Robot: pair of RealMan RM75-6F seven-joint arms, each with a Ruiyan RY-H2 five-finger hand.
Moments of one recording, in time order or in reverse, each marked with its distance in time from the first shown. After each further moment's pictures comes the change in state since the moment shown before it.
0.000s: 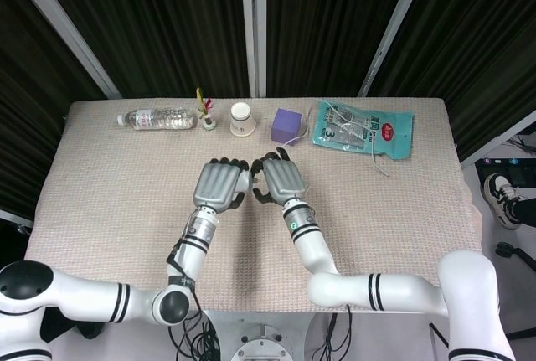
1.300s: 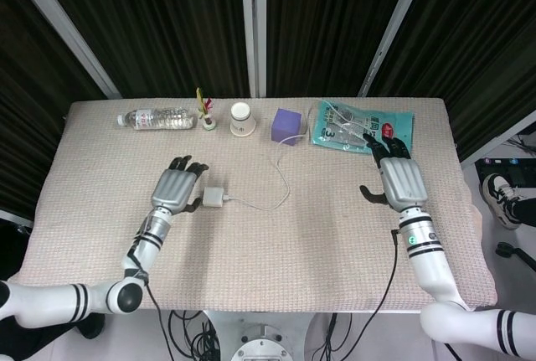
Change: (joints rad) left arm 0.188 0.169 0.185 0.158 0.235 -0.206 -0.284; right arm -0.424 0.591 -0.239 -0.352 -0.397 0.126 0.233
